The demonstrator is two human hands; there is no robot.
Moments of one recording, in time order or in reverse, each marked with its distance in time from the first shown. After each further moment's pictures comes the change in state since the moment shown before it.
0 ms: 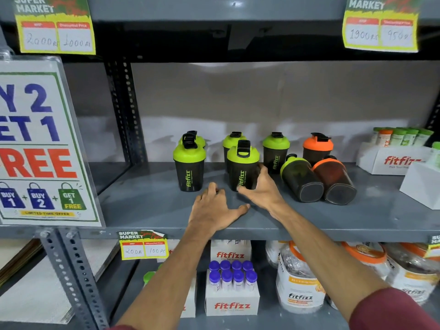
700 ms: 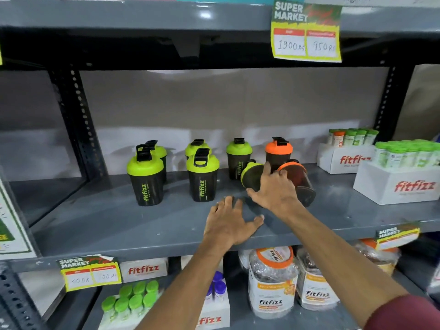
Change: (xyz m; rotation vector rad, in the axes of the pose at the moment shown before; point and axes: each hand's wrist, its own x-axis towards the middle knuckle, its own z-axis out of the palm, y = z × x) left_hand 0.016 0.112 0.045 0.049 -0.118 0.179; right_hand -0.001 0.028 -0.108 -0.846 0.174 0.019
